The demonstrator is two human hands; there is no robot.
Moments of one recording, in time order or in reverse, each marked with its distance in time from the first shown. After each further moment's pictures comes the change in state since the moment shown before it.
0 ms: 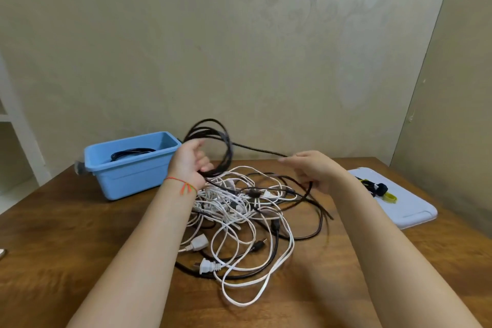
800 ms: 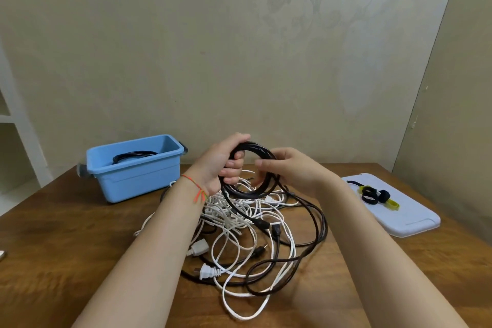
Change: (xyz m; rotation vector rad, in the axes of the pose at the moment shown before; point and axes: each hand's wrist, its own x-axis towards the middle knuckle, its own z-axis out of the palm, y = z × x) left_hand -0.036 0.005 0.035 0.460 -0.481 -0.121; right_hand -0.018 -0.033 0.032 0.038 -0.361 -0.253
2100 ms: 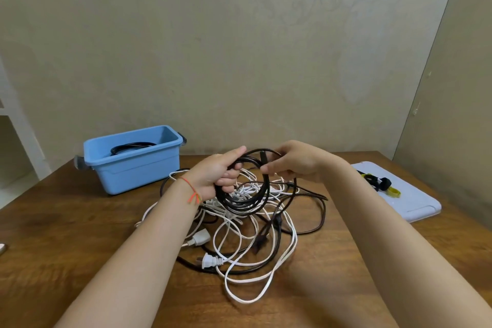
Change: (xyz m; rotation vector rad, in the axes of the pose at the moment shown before) left_hand 0.010 -0.040 -0.028 0.138 -0.040 -0.148; right_hand 0.014 0.013 -0.018 -0.192 -0.056 0.197
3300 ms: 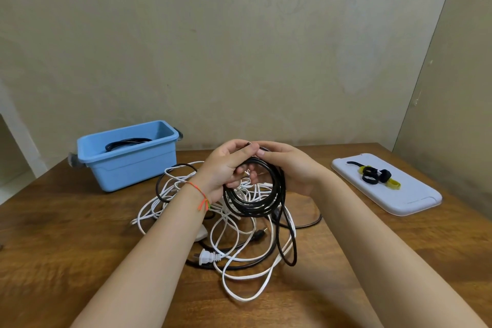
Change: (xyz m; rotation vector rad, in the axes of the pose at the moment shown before) left_hand -0.007 -0.008 0.029 -0.008 0.107 0.252; right_hand -0.013 0.012 0.034 0.577 -0.121 -0.201
